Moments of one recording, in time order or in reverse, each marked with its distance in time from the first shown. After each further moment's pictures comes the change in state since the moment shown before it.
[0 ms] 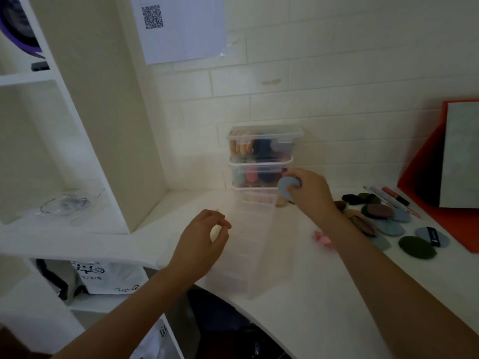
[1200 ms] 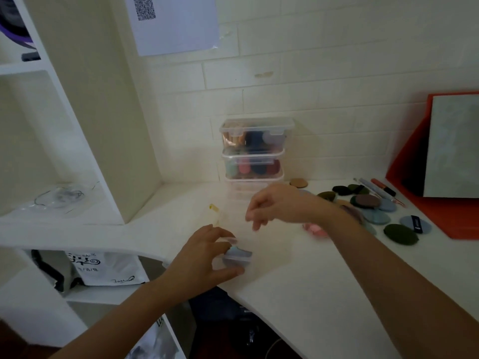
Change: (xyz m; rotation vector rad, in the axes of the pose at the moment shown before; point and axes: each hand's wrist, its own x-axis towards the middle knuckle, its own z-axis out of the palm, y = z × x) left_hand -0.036 -0.005 0.010 0.079 -0.215 0.360; right_hand -0.046 -0.053 -0.027 -0.058 -0.790 -0.163
